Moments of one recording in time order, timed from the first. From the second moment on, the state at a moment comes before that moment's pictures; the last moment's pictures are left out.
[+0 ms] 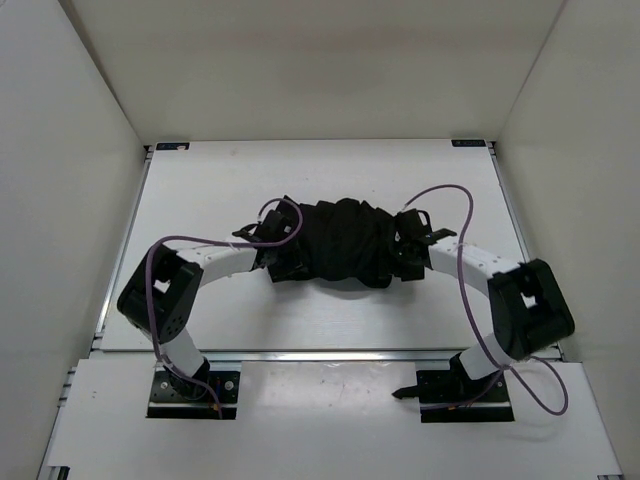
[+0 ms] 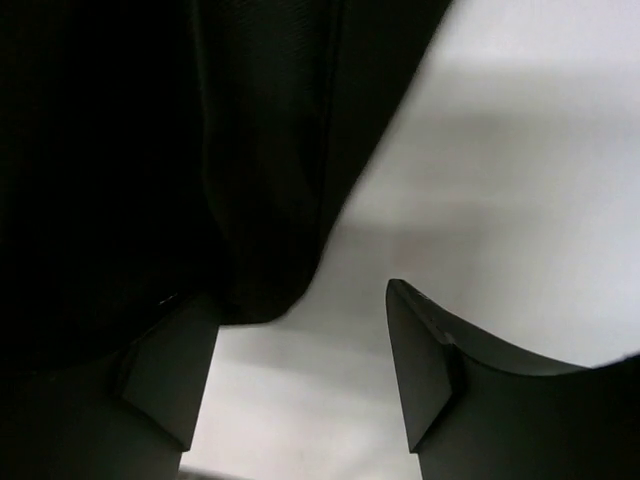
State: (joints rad) left arm -0.58 1.66 0.90 -0.29 0.04 -0.89; right arm 0.41 1.47 0.82 -0.46 -0.03 0.43
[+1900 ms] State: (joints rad) left arm -0.43 1.73 1.41 -0.69 0.32 -0.73; right arm 0.62 1.83 1.55 -0.82 0.00 0.51
